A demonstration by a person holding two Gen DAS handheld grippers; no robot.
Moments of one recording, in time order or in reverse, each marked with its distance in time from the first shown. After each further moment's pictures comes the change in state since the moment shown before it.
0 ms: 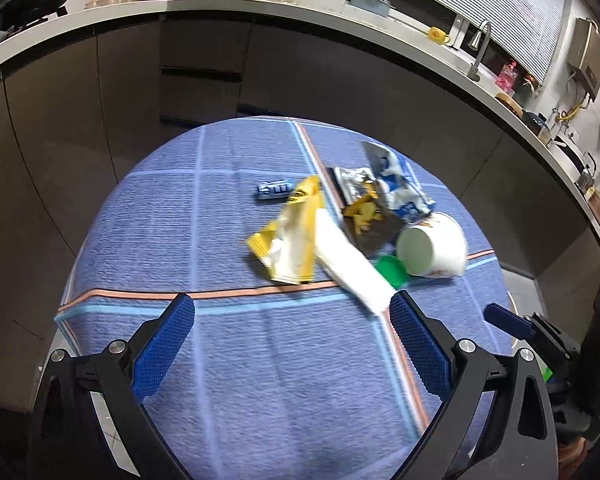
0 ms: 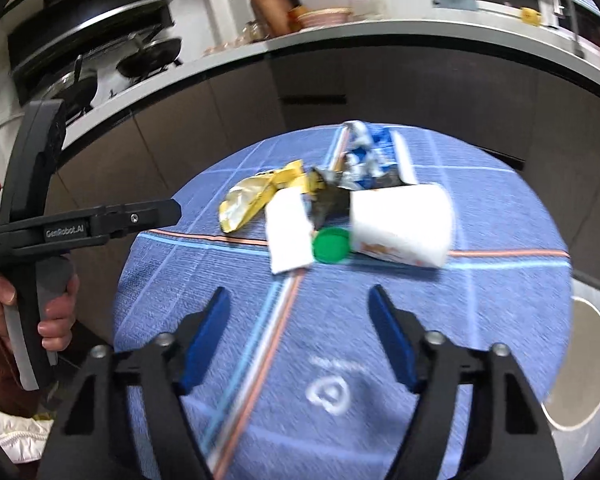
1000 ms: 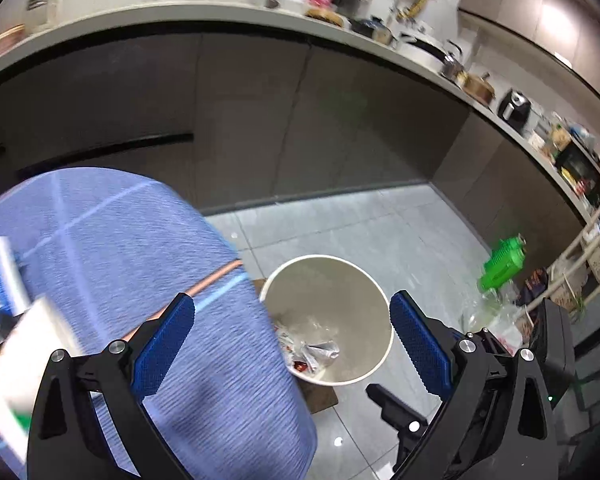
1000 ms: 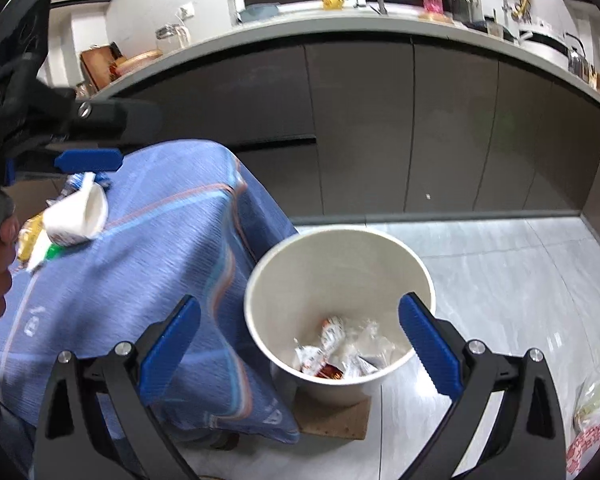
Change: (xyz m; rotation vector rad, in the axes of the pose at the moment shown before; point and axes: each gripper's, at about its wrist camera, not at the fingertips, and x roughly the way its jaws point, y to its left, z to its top) left arm 0.112 -0.332 0.008 0.431 0.092 -0.398; right arm -0.103 -0.214 -0.115 0.318 -0.151 -0.479
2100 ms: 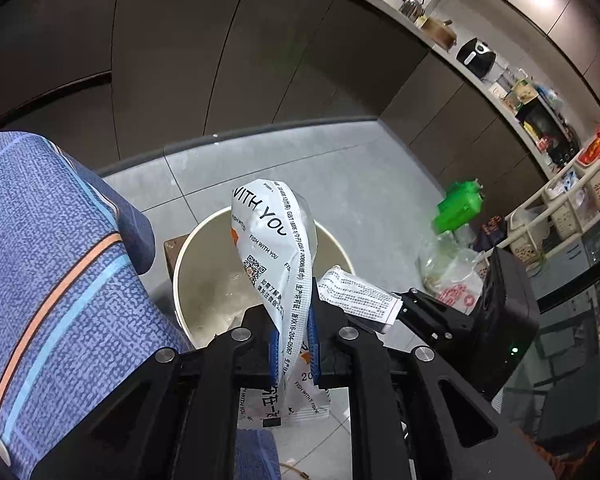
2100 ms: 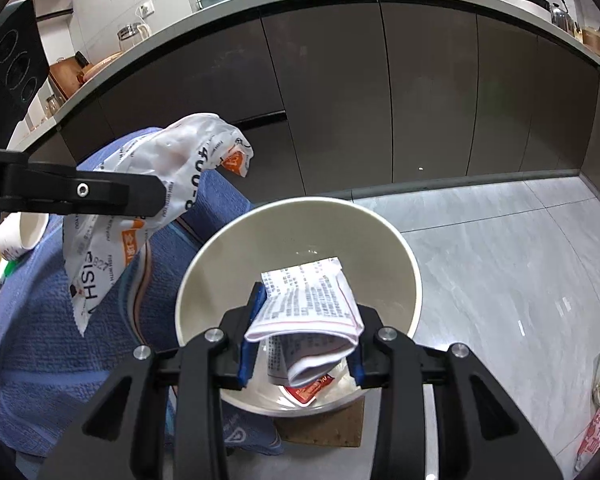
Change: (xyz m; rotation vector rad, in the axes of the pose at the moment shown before) left arm 0.118 -0.031 0.003 0.072 0.264 -0.226; right arm 0.067 -0.055 -0.023 0.114 0.076 -0.020
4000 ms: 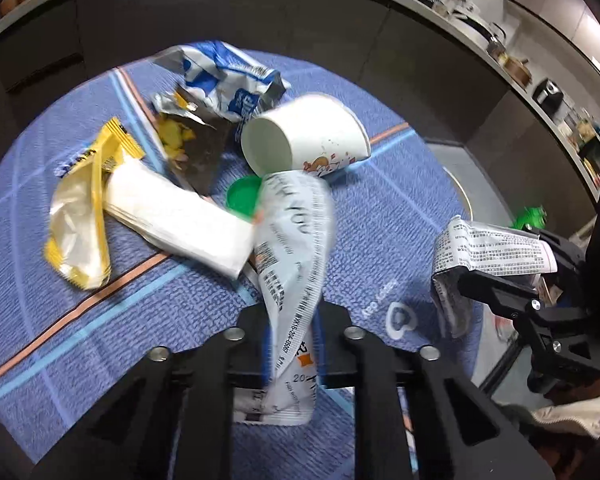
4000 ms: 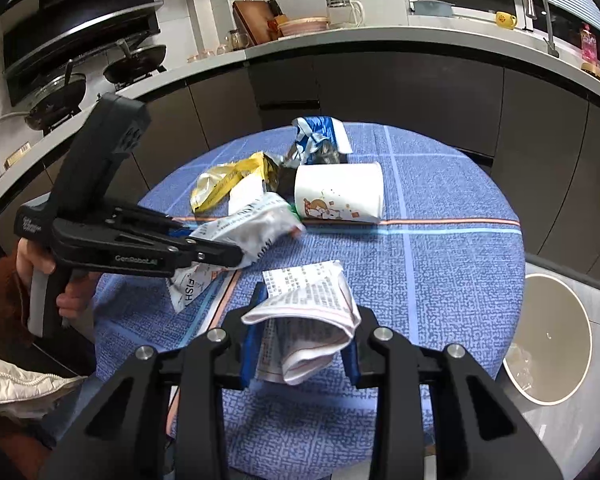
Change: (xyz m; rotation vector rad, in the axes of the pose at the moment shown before) left arm -0.229 0.148 -0.210 -0.191 -0.091 0.282; right arm -0.107 0.257 -0.006 -0.416 0.032 0.405
